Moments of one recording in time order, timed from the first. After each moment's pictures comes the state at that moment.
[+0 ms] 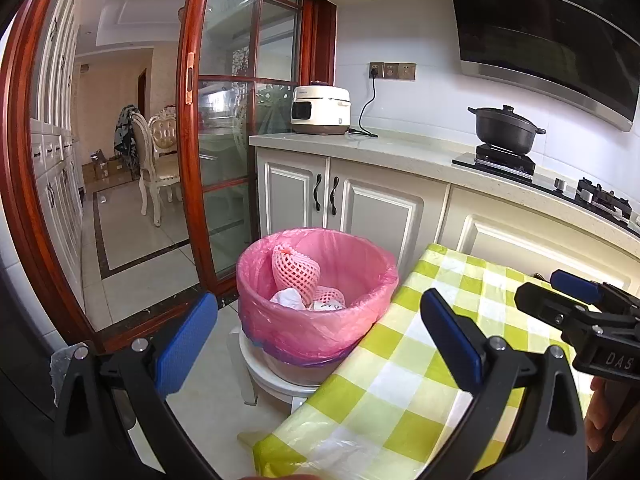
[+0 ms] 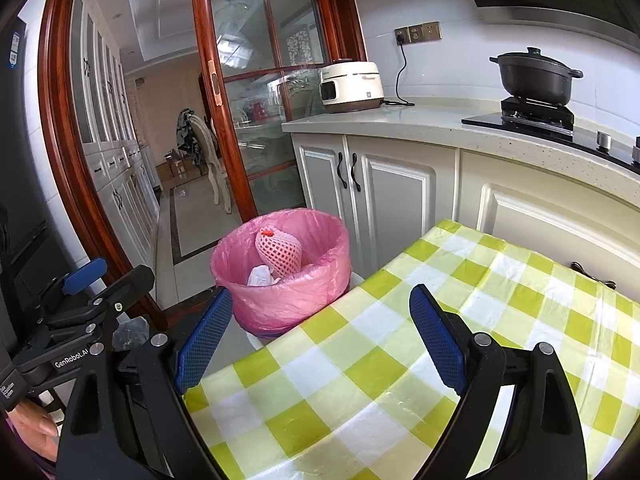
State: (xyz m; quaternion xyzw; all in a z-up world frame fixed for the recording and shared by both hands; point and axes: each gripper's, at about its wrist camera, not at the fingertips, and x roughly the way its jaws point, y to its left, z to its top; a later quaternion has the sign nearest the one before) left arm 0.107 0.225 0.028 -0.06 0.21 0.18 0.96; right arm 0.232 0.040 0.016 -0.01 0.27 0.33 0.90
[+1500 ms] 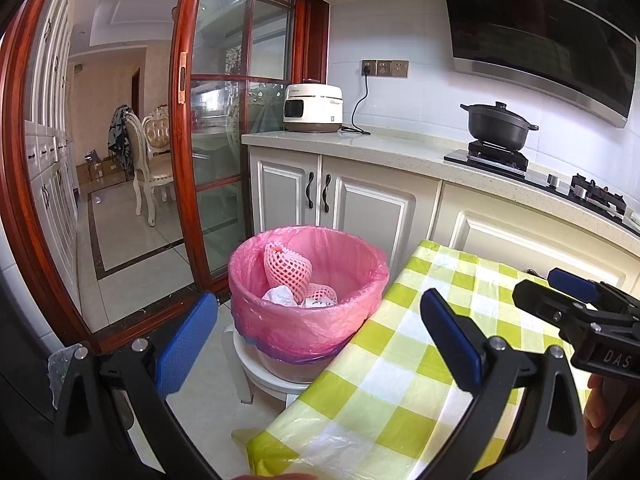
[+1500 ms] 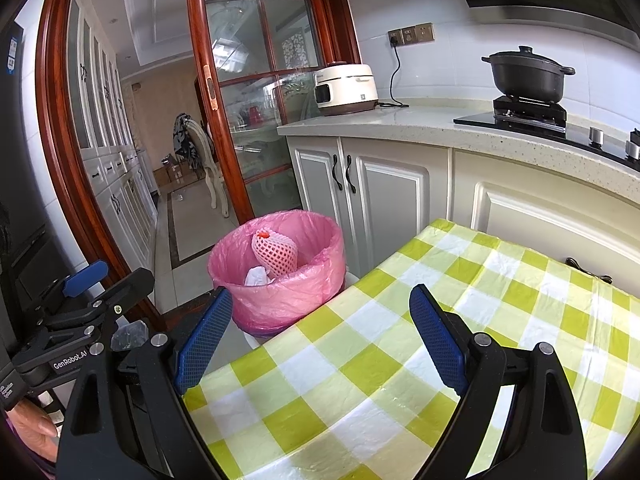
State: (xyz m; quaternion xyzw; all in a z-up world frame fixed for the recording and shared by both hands) left arm 0.108 0.219 0.027 -0.06 0.21 0.17 0.96; right arm 0.227 0.033 0.018 0.00 0.27 0.33 0.91
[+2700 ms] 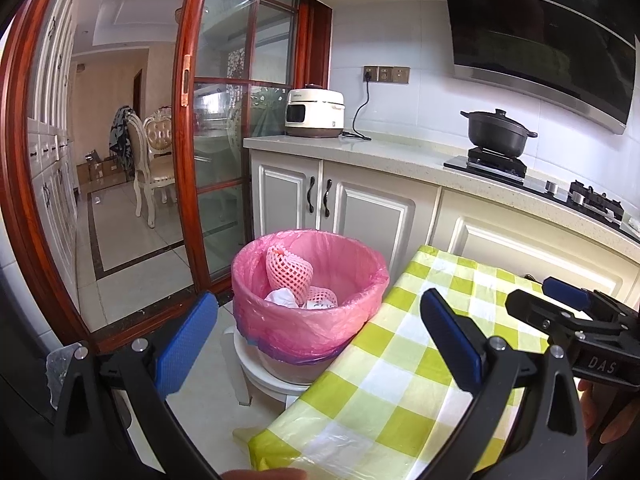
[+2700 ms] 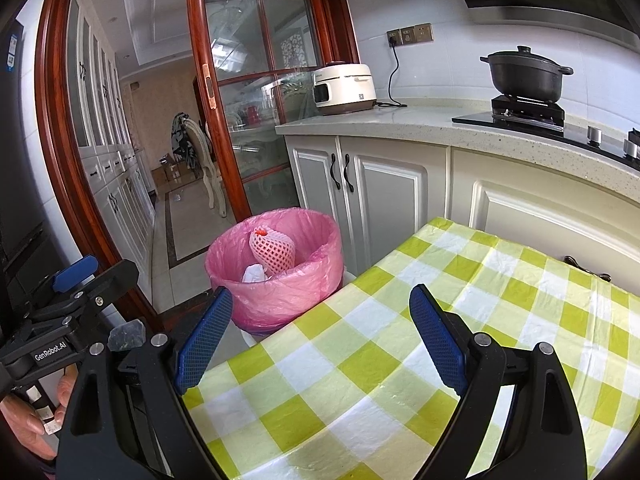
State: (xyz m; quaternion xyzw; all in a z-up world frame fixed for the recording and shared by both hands) left arm 0.101 0.223 0.030 -0.06 0.20 0.18 0.96; right arm 0.227 0.034 0.011 0.00 0.26 0.33 0.91
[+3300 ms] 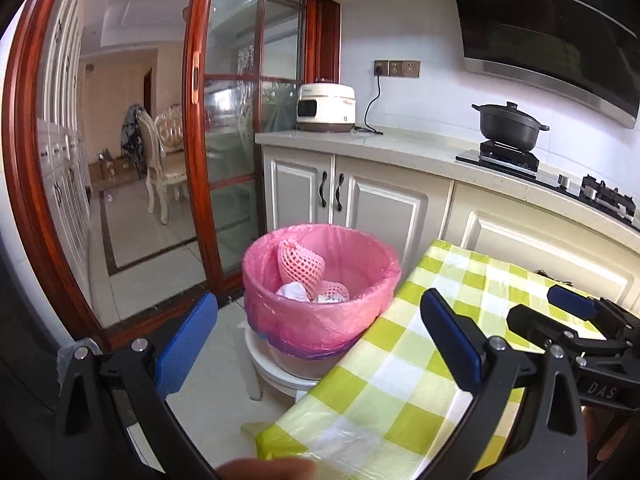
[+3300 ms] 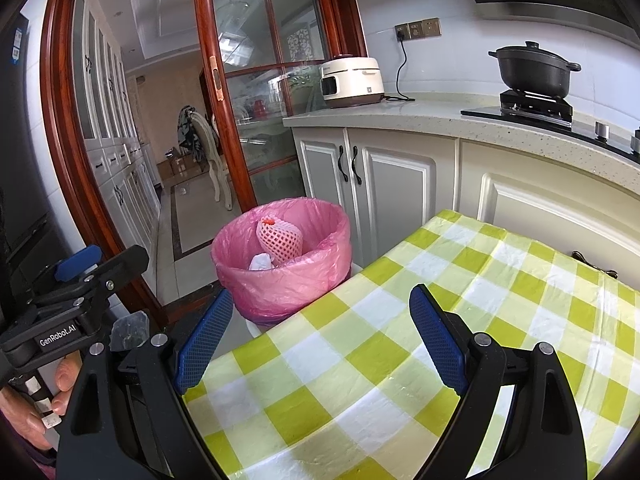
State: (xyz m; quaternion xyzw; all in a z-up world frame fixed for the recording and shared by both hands) left arm 0.101 0.215 0.029 -0.05 0.21 0.20 0.96; right arm 0.218 0.039 0.001 -0.01 0.27 0.34 0.90
